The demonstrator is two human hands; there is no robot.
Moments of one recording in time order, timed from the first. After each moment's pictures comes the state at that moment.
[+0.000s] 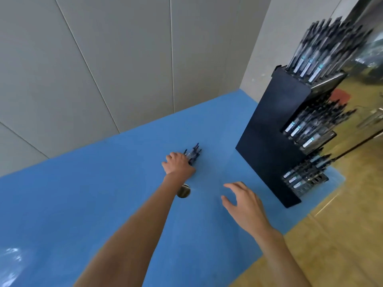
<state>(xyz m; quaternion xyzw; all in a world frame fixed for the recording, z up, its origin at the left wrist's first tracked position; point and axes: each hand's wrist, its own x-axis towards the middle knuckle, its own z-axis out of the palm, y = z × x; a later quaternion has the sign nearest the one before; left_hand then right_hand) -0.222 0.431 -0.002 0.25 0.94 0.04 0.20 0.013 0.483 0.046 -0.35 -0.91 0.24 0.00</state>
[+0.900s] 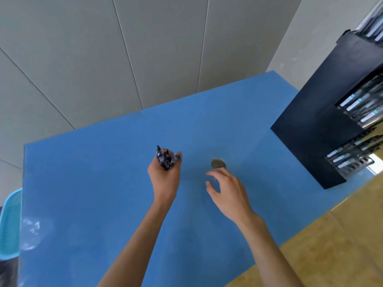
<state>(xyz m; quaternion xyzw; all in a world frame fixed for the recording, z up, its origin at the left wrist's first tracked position) -0.189 0.235 0.006 0.05 0.73 0.68 0.08 -0.055 0.350 0.010 -0.27 -0.92 0.27 0.05</state>
